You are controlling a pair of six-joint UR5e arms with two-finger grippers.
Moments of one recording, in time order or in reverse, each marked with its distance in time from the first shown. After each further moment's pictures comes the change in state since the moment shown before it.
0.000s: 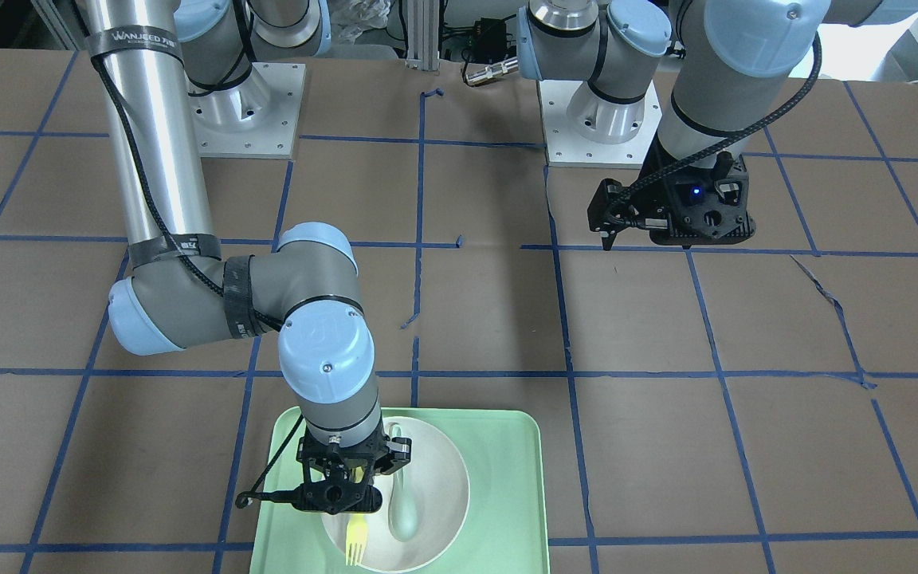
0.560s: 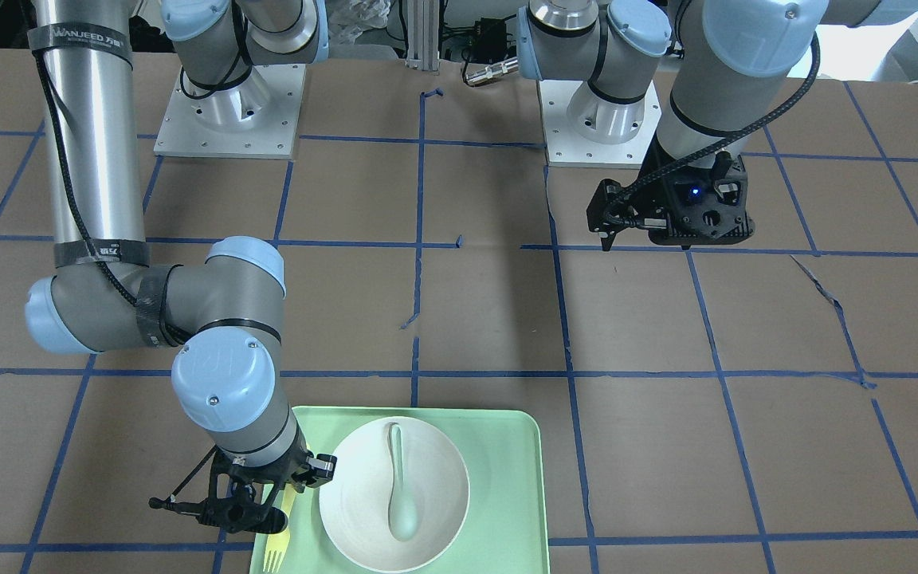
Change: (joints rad) left arm -0.001 0.000 -0.003 0.015 -0.001 0.001; right arm -0.106 -0.011 0.064 0.013 0.016 -0.012
